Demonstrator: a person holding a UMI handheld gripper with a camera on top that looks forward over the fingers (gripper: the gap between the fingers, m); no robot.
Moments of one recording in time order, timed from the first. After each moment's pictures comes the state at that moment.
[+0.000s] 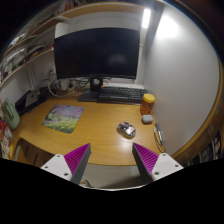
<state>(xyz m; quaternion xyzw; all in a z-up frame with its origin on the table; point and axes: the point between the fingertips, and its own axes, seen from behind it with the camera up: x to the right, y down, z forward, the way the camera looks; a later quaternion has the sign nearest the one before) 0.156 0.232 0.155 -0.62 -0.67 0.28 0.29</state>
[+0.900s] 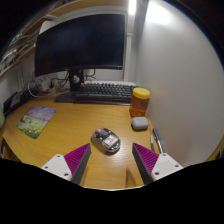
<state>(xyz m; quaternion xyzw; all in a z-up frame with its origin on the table) 0.030 0.327 0.038 -0.62 -0.65 0.30 0.33</state>
